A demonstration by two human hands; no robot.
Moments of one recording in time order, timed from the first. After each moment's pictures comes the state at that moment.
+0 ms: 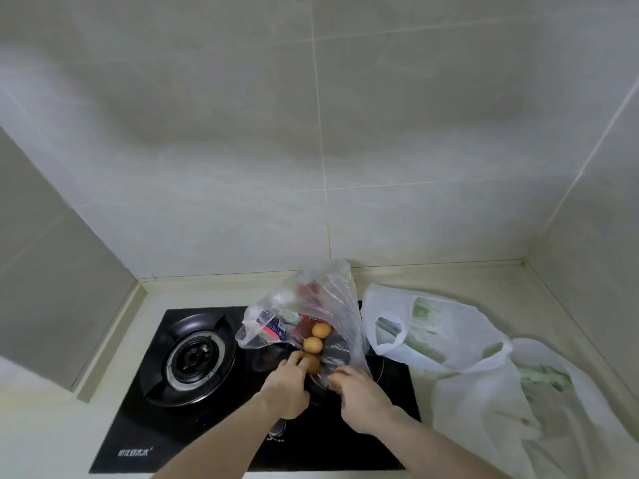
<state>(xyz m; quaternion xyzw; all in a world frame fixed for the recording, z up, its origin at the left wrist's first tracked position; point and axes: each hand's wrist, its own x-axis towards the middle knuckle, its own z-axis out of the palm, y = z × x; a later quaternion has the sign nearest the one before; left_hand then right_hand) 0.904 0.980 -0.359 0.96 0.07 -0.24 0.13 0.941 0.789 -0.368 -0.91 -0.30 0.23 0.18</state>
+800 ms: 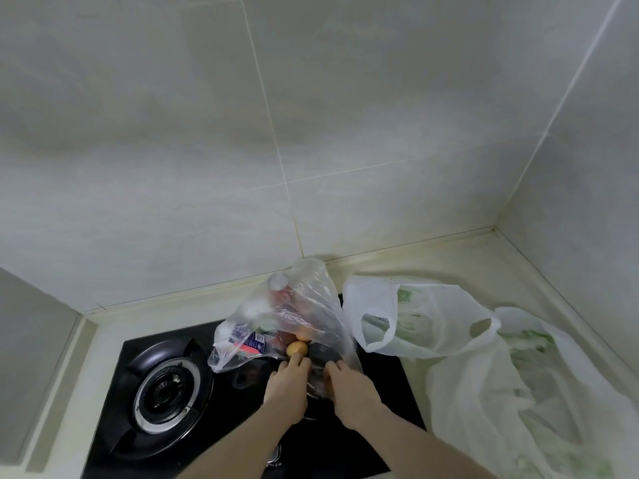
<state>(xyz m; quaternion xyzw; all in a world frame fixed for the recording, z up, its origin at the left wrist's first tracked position) 0.950 0.974 -0.401 0.98 0.01 -0.21 0.02 0.965 0.813 -0.402 -0.95 -0.20 0.22 0.13</state>
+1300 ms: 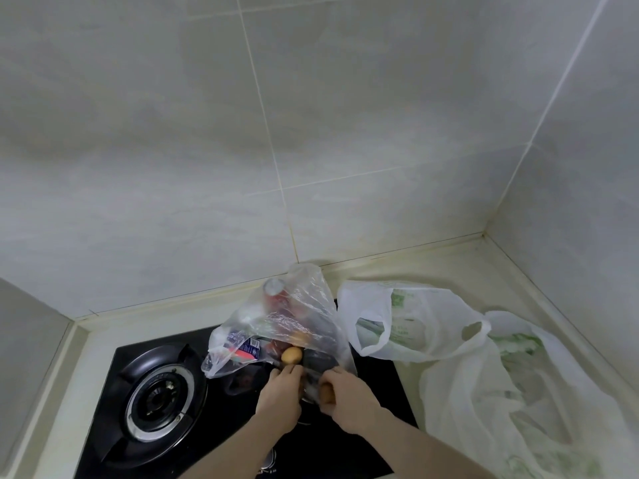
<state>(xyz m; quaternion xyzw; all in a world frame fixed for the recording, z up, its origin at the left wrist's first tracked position) 0.941 0.978 -0.403 0.98 0.03 -0.17 0.12 0.966 0.800 -0.410 -0.92 -0.20 0.21 0.26</state>
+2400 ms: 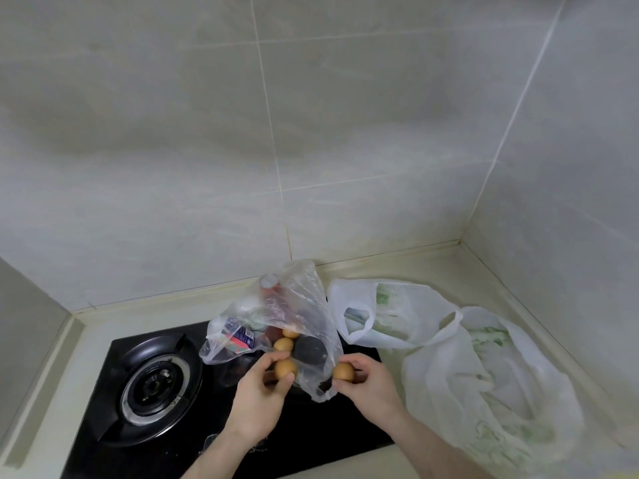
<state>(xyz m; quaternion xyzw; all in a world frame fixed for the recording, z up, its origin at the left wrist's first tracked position) 0.859 0.979 -0.315 0.84 0.11 0.00 0.53 0.908 0.751 -0.360 -0.82 0.03 0.13 0.56</state>
